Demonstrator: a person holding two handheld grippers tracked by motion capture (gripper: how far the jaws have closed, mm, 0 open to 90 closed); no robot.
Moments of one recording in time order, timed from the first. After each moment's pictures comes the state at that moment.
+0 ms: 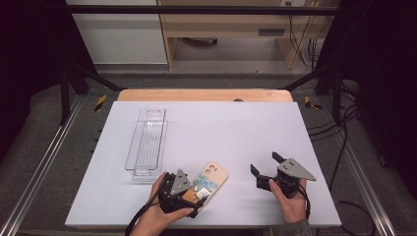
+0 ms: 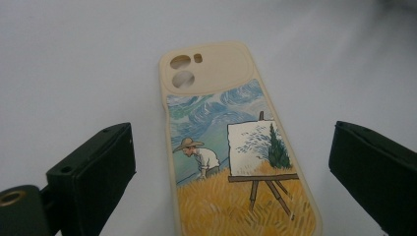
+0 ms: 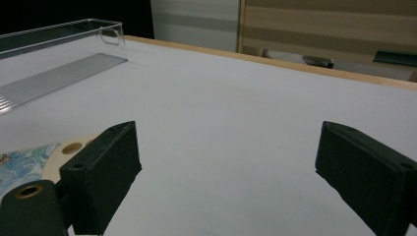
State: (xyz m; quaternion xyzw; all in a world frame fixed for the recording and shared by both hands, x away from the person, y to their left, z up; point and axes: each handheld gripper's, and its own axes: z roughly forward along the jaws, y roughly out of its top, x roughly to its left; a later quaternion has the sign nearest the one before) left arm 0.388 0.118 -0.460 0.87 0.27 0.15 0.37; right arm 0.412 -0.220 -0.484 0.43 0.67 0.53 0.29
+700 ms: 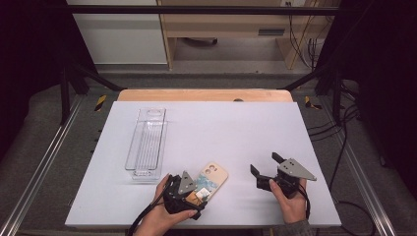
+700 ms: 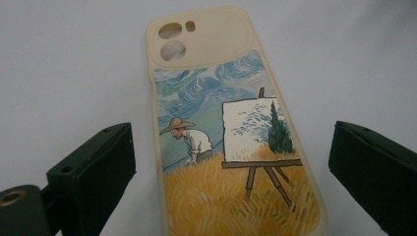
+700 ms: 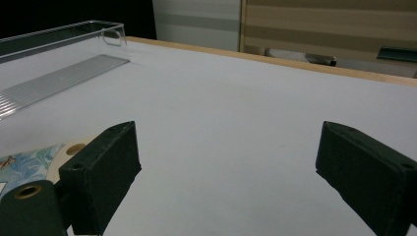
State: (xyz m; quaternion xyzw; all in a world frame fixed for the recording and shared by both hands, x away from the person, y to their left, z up) left arm 0.391 0.109 -0.469 0.89 0.28 0.14 0.33; right arm 0.412 -0.220 -0.484 0.43 0.67 0.53 0.28
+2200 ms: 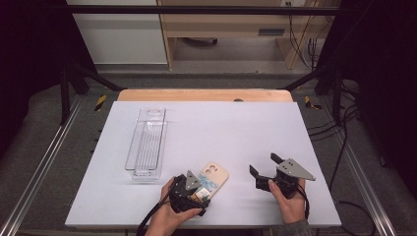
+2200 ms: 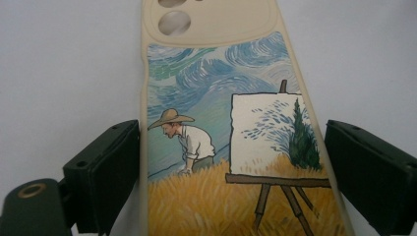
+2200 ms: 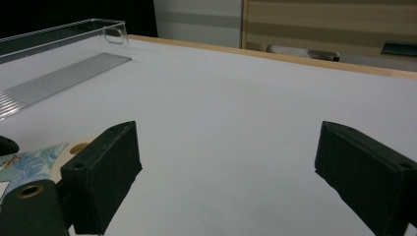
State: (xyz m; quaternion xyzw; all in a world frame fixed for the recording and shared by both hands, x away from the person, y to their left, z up) left arm 0.401 0.098 -0.490 0.89 0.32 0.12 0.31; right arm 0.412 -0.218 -0.486 0.43 0.67 0.53 0.28
